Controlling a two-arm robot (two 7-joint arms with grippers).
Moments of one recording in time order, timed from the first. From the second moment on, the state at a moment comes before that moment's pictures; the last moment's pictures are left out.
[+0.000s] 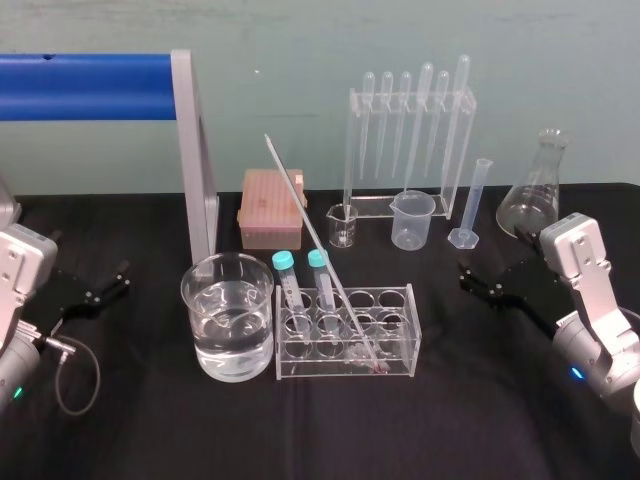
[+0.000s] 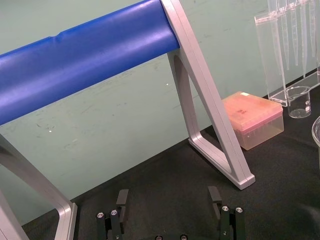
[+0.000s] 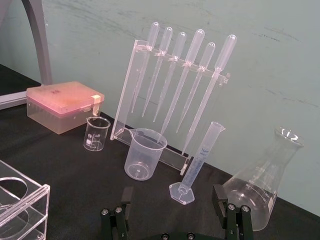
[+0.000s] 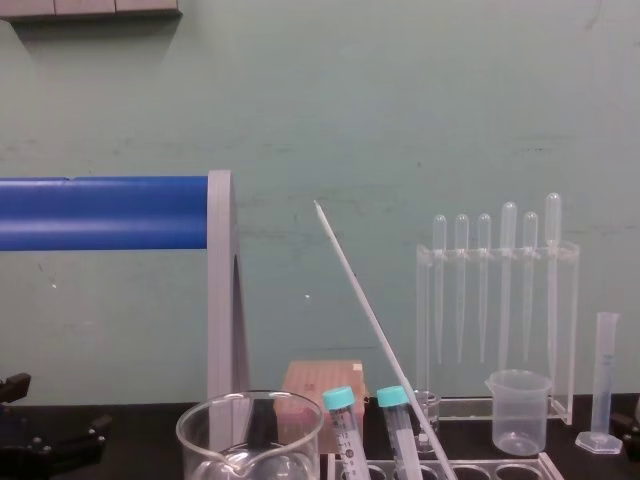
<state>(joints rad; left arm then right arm) -0.20 0.60 0.45 -1.41 -0.25 -0.12 0.03 0.20 0.60 -0.45 -1.41 0.25 -0.12 -0.03</state>
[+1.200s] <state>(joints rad) -0.20 0.60 0.45 -1.41 -0.25 -0.12 0.03 0.29 0.67 -0.38 -1.73 0.73 0.35 0.47</state>
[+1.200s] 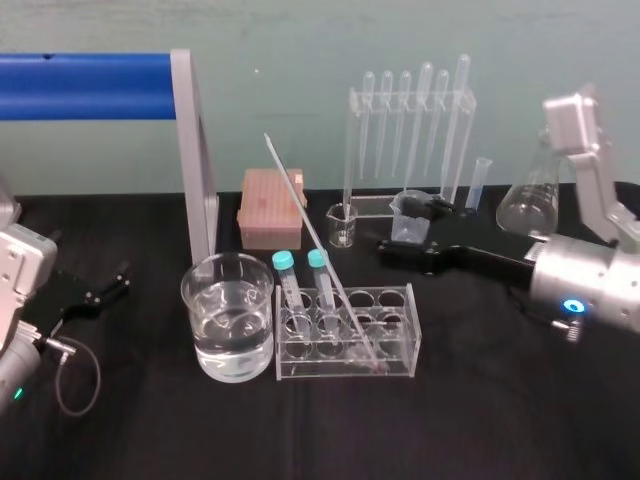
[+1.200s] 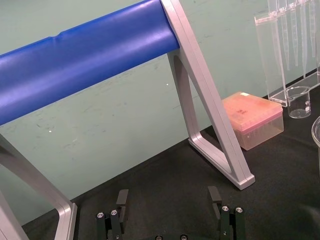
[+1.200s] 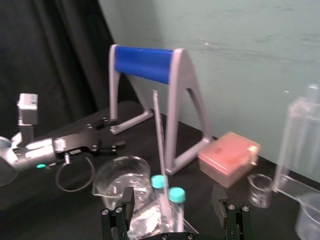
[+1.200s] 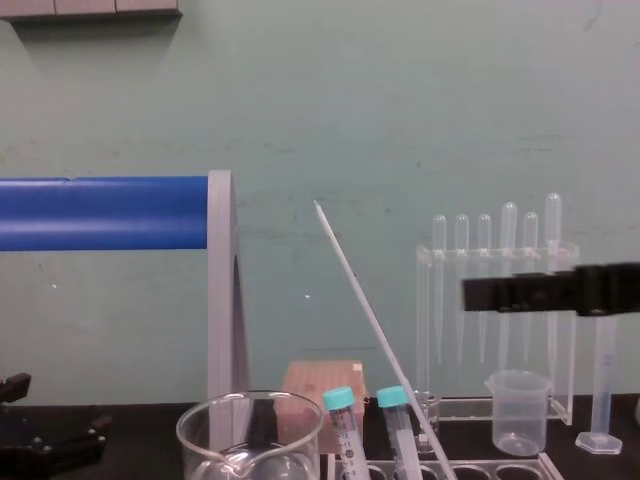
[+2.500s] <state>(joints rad) -0.20 0.60 0.45 -1.41 -0.25 -0.12 0.03 0.61 0.44 -0.64 -1.47 0.52 0.39 0.44</state>
